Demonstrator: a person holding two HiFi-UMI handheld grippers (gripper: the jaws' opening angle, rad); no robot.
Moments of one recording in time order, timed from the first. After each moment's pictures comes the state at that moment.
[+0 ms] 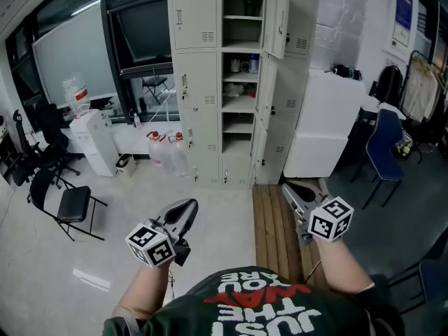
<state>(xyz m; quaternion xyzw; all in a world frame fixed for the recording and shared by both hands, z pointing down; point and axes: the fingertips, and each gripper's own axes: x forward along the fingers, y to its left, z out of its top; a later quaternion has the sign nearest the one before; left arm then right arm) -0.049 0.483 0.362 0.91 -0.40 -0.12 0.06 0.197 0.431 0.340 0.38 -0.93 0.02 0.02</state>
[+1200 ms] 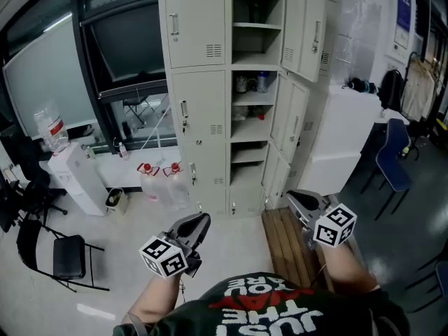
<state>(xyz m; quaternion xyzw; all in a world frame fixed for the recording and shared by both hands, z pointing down) -0.179 0.176 0.384 0.94 -0.31 -0.11 0.09 0.050 0.155 0.343 0.41 -0.91 0.00 0.02</state>
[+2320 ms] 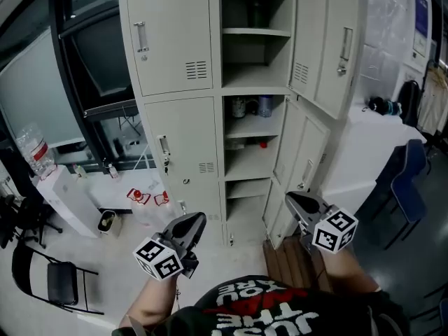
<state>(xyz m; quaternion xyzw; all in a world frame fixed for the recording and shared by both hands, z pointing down) -0.112 -0.104 0.342 0.93 -0.33 -0.12 0.06 0.119 -0.123 0.312 0.42 -0.91 0.00 0.01</state>
